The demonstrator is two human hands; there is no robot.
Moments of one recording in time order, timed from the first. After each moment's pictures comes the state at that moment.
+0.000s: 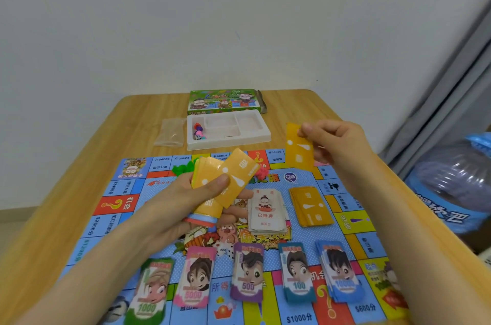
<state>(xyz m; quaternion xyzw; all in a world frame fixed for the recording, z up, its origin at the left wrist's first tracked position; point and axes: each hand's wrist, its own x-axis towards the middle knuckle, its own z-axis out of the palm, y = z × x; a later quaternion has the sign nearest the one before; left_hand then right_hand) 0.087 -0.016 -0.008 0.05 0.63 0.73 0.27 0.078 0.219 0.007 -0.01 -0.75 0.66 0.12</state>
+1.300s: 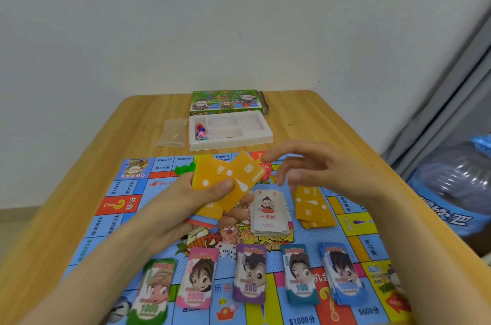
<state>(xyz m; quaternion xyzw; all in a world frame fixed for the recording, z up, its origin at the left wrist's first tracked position) 0.086 -0.019 -0.008 0.05 0.64 0.72 0.26 0.093 0.216 0.012 0.23 -0.80 0.55 -0.10</state>
